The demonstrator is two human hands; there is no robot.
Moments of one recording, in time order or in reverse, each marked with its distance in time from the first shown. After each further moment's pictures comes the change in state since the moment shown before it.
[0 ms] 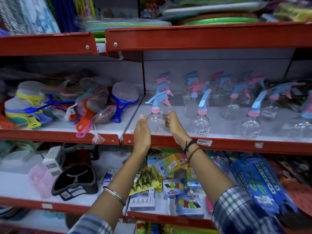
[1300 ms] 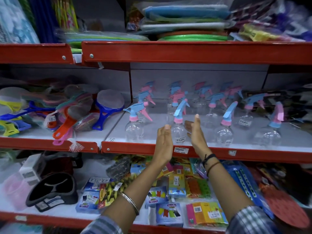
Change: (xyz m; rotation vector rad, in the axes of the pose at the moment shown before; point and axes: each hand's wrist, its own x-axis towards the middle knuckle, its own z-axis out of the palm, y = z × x) left_hand -0.053 0.023 0.116 0.035 -0.259 0.133; right_hand -0.016 0.015 -0.136 0.001 0.259 -0.118
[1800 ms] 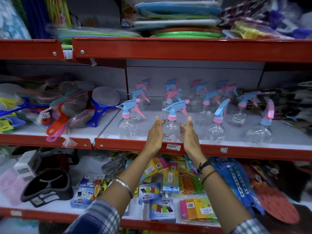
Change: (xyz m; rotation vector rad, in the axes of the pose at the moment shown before) left_hand 0.021 0.001 0.002 -0.036 -0.018 -0.109; right_hand -0.038 -0.004 -0.009 -0.081 -0.018 -0.024
